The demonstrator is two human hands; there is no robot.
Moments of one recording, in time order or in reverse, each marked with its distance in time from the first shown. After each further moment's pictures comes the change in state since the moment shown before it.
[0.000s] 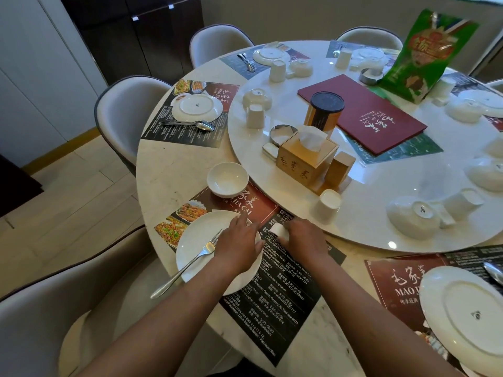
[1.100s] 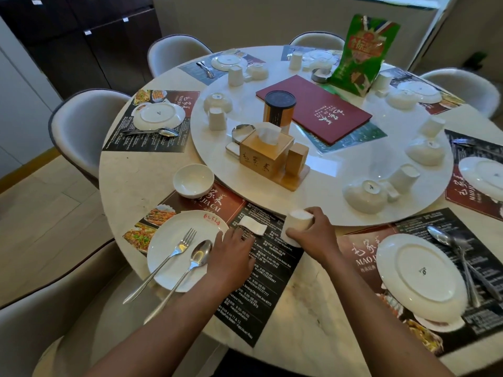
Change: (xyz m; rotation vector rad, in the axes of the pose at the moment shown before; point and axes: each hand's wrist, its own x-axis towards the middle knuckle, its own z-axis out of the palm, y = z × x) left_hand -0.037 0.052 0.021 0.128 -0.019 0.153; right_hand -0.070 0.066 -0.036 0.748 0.181 0.487
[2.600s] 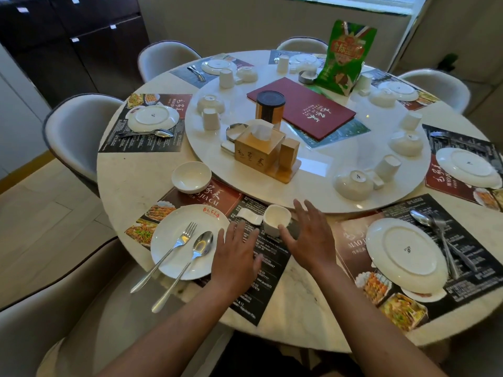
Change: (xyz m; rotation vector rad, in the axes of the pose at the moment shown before) left_hand -0.041 0.014 0.001 -0.062 0.148 0.042; right_hand -0.054 0.010 0.011 -0.528 0.186 -0.309
